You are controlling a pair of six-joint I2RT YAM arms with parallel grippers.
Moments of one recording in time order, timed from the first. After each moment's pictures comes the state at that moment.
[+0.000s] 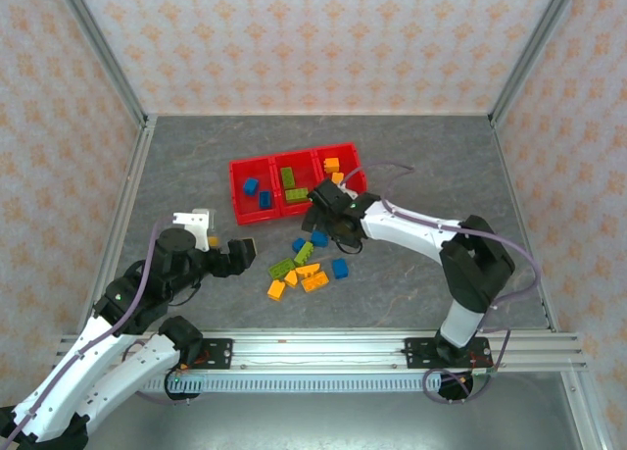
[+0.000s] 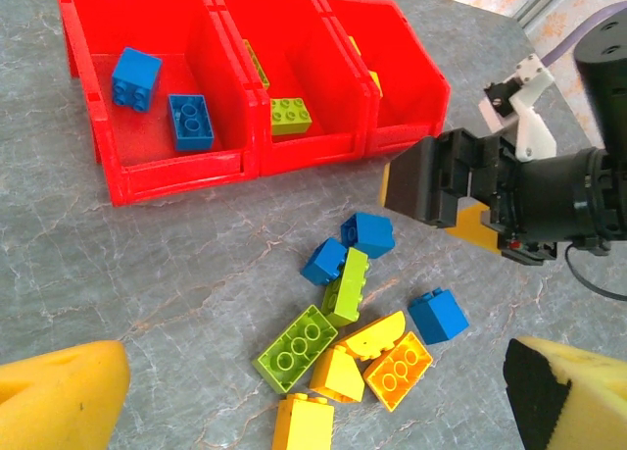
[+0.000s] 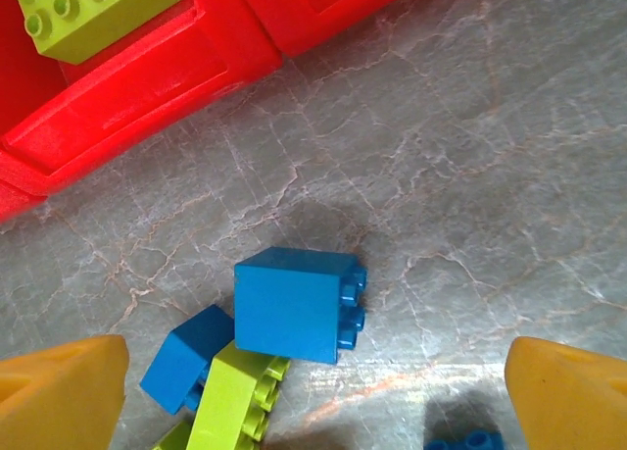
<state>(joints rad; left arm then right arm) -0.56 0.53 0.75 -0.79 -0.08 -0.55 0.81 1.73 1.21 -0.61 0.12 1.03</state>
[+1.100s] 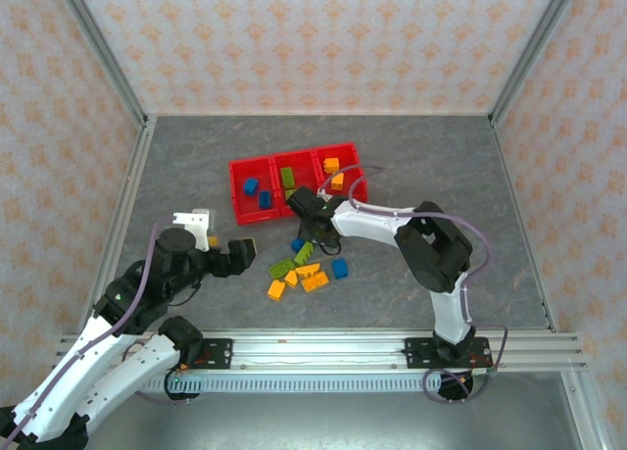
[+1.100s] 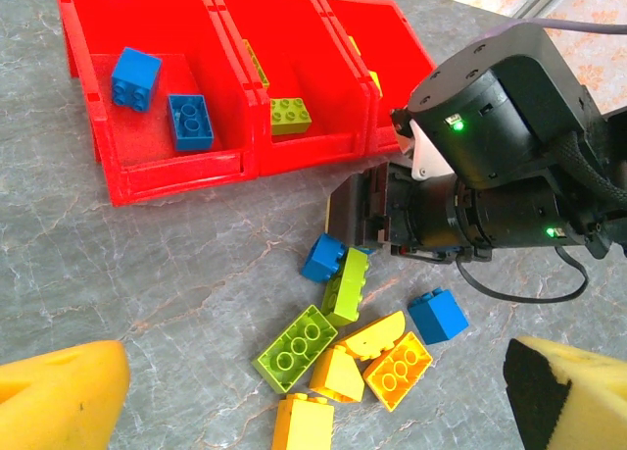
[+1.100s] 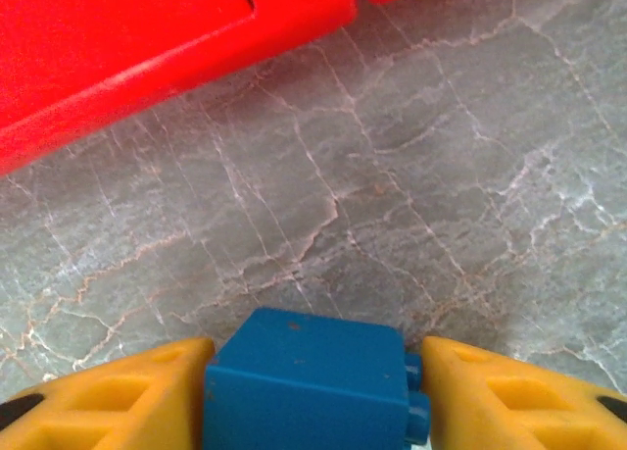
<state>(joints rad) -0.56 0.53 0.75 -0.79 -0.08 -0.55 0.85 1.98 1.35 -0.61 0.18 1.01</state>
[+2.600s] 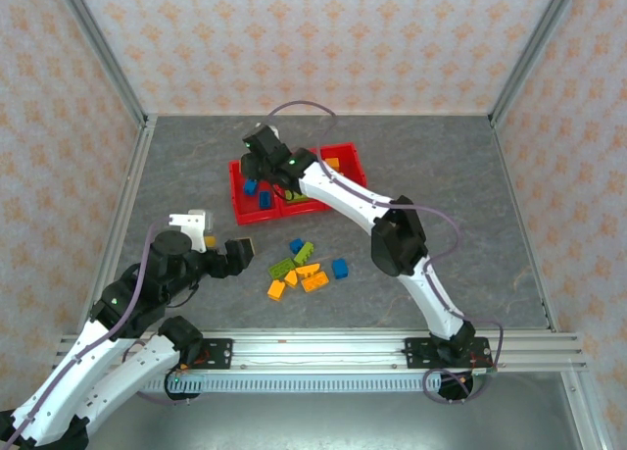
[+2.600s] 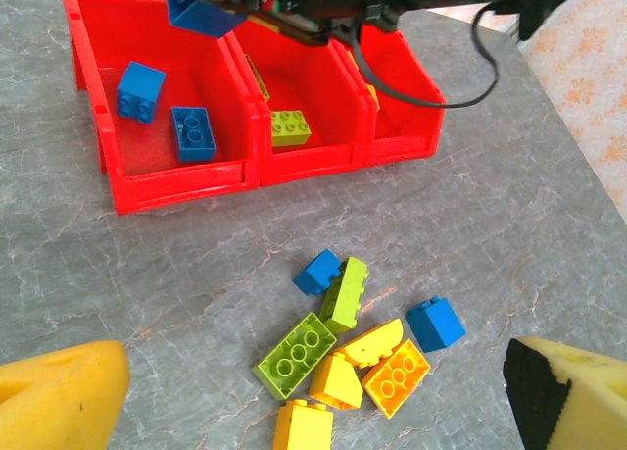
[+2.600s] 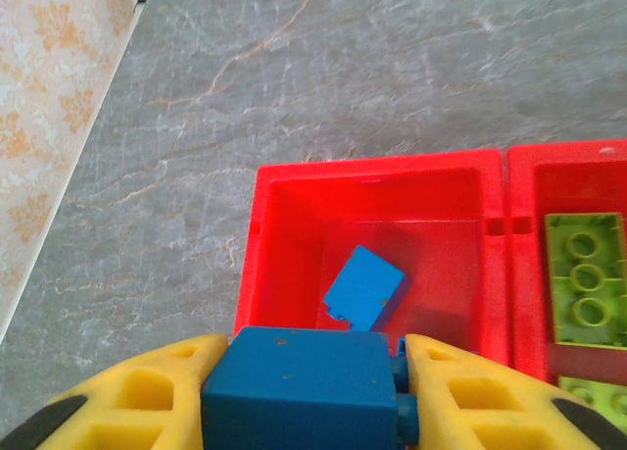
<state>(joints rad) -0.56 0.50 0.75 -0.79 -0.09 -0.55 0.86 2.34 2.23 -0.61 0.11 0.64</state>
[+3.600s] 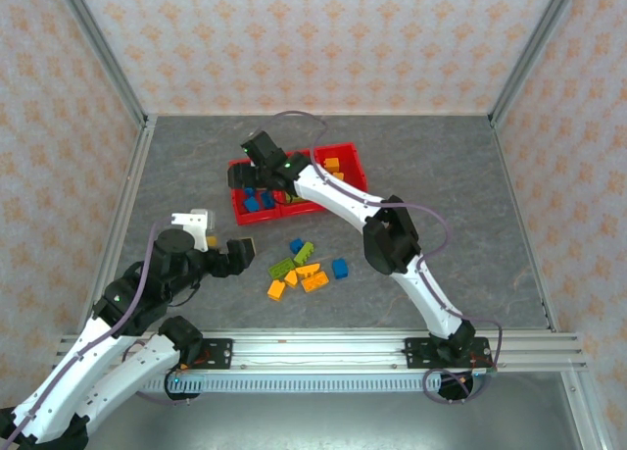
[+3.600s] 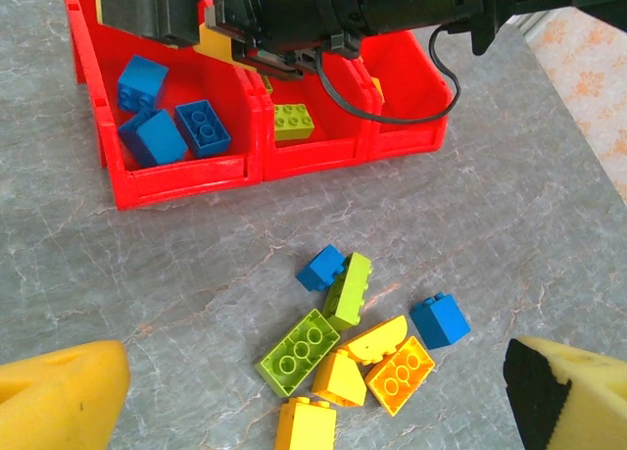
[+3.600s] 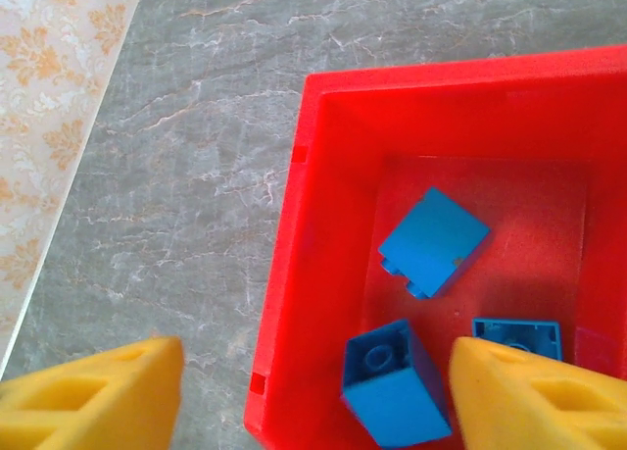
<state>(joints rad) -0.56 0.52 0.75 -0.79 -0.09 -0.55 0.85 2.40 2.26 -0.62 -0.05 0.64</state>
